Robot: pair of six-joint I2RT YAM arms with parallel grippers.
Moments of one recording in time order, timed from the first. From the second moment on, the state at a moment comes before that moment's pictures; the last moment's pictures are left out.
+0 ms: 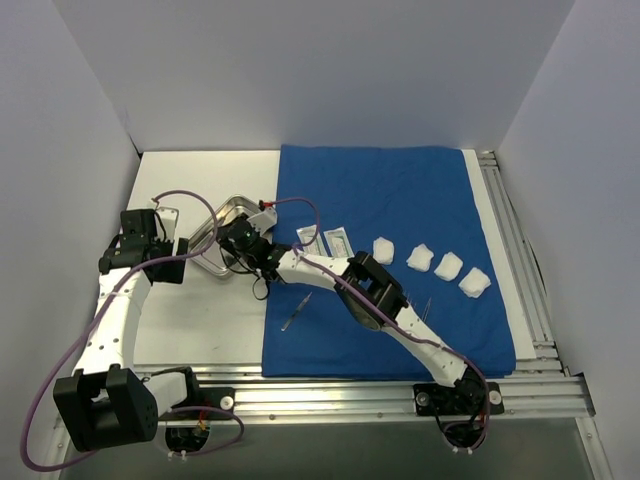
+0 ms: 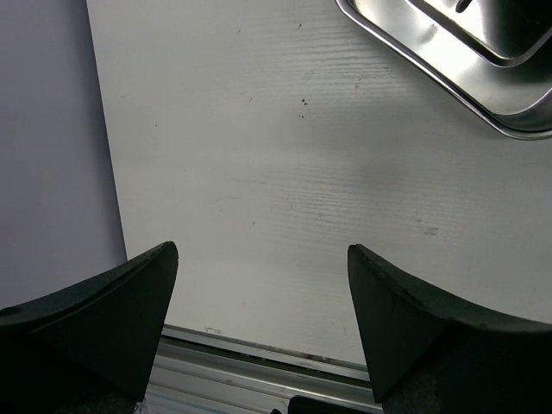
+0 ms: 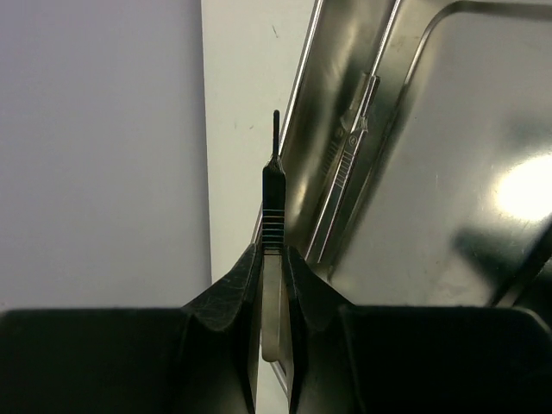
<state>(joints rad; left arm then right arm) 0.12 1.15 0.97 -0.77 -0.19 0.26 0.99 2.54 1.97 0.24 0.39 1.31</state>
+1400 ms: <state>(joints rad) 0.12 1.17 0.97 -0.77 -0.19 0.26 1.02 2.73 2.24 0.04 0.51 1.39</state>
